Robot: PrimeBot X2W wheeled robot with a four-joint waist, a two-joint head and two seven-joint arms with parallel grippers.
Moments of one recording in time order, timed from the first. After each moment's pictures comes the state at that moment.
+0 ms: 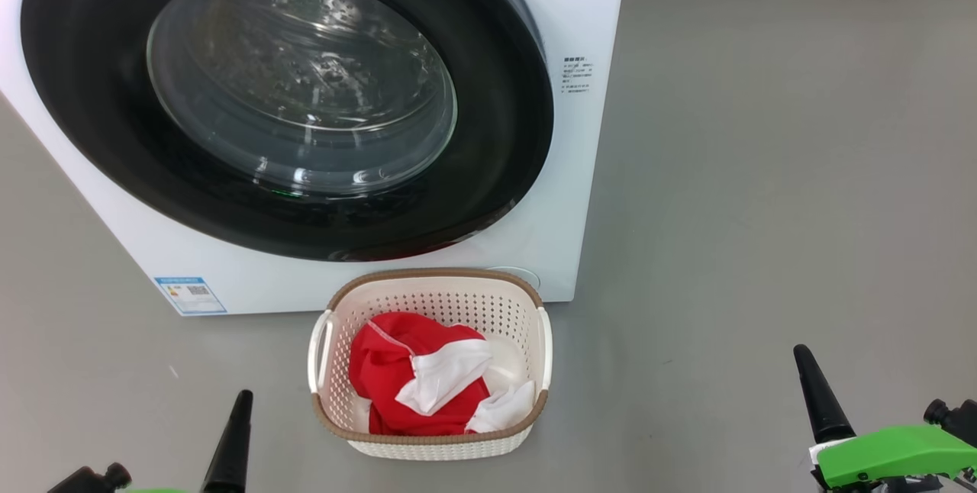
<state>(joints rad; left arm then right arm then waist) -0.03 0.07 0.03 0.28 -1.16 -0.12 -0.01 0.01 -0.04 -0.08 0.29 1.19 0.13 -0.03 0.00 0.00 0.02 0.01</state>
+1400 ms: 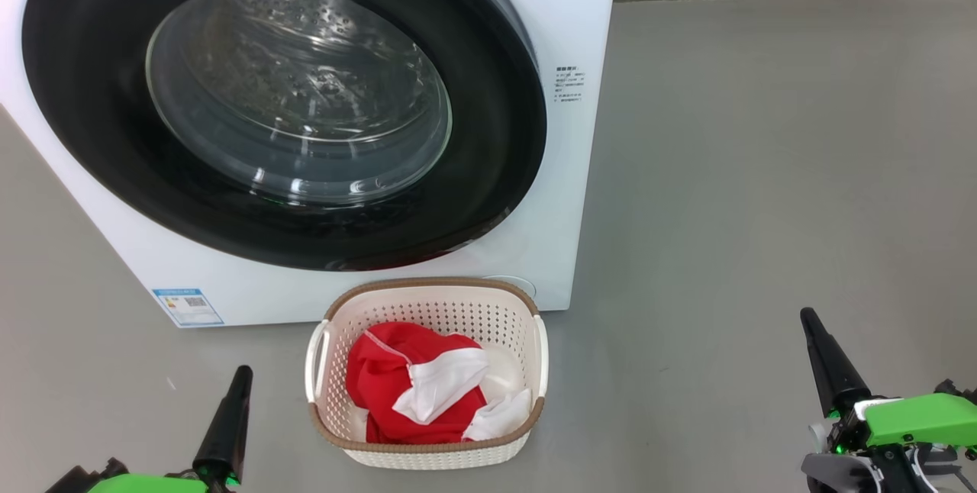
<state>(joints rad) -0.07 0.05 0.07 0.27 -1.58 -0.12 0.10 -0.05 -0.05 -0.11 0.28 1.59 0.13 0.09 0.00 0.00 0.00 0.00</state>
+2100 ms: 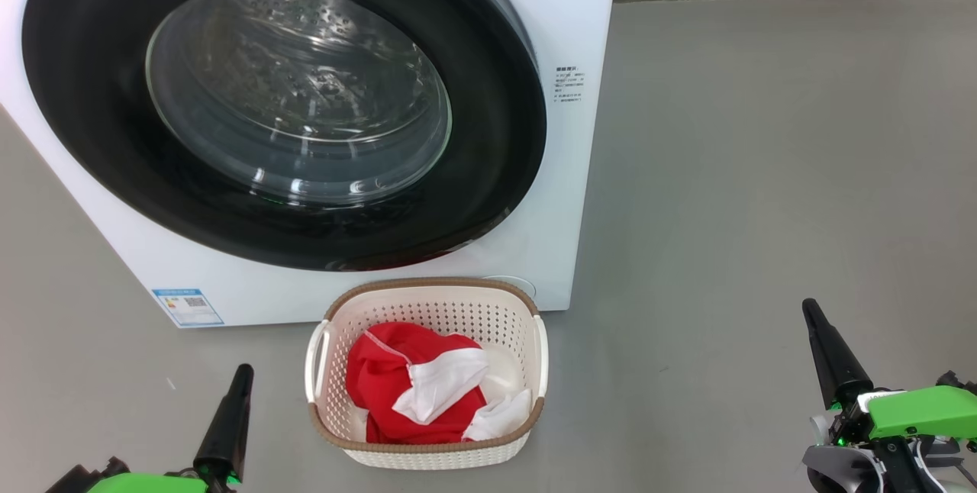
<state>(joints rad) -0.07 0.04 0.08 0.27 -1.60 -0.12 0.11 -0.07 -0.05 -0.12 0.27 1.62 0.13 0.10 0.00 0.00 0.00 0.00</state>
